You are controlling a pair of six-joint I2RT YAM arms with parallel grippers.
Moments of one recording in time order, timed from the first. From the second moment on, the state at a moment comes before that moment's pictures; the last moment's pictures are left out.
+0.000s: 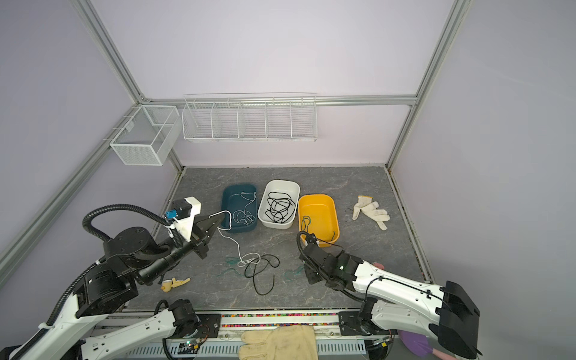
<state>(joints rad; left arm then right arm) -0.99 0.68 1.11 -0.57 -0.22 0.01 1.03 1.04 0.66 -0.72 0.25 0.61</state>
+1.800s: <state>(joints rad) -0.99 0.55 0.45 -0.30 -0.16 0.31 0.41 1.56 1.22 -0.90 0.11 0.39</state>
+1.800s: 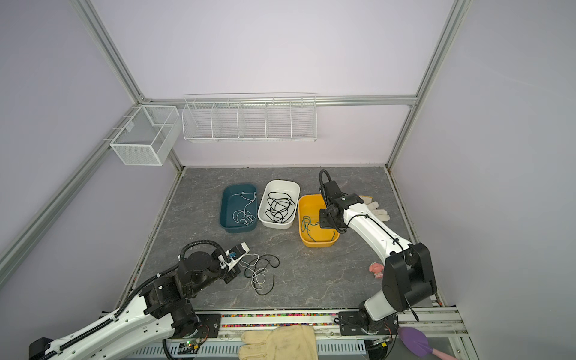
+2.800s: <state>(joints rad) -0.99 0.52 0.44 -0.30 -0.16 0.33 0.40 1.71 1.23 -0.87 0.09 0.38</state>
